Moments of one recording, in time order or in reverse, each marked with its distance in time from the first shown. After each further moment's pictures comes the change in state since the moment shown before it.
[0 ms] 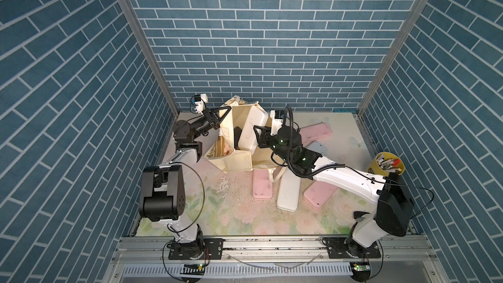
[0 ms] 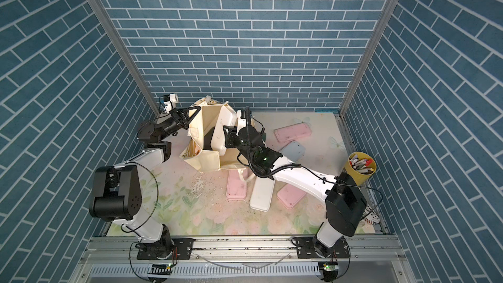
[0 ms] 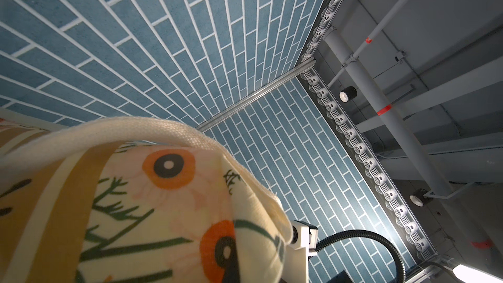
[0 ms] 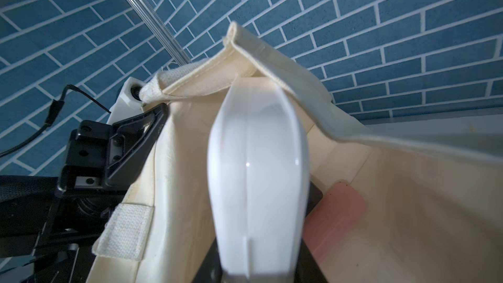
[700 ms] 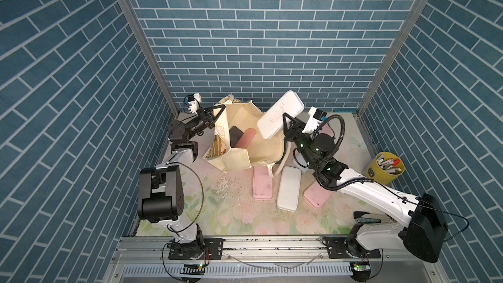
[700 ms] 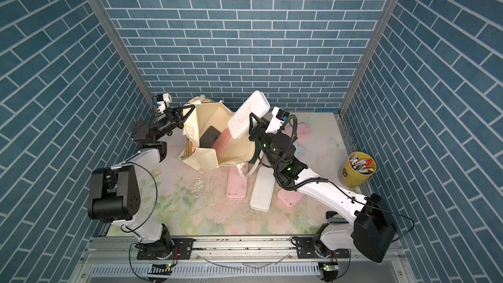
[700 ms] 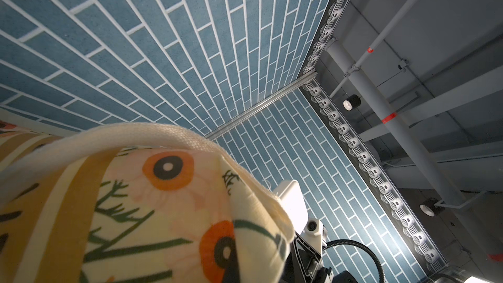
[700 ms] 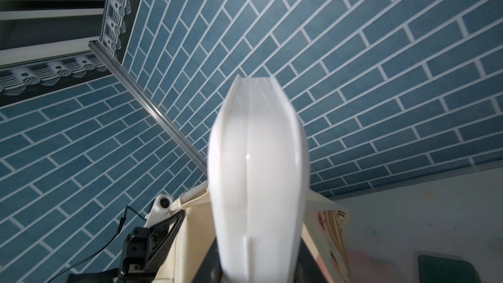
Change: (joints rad) left arm 0.053 -0.008 0.000 -0.001 0.001 0.000; right arm -0.131 -0.281 -0.274 0.298 0.117 0.072
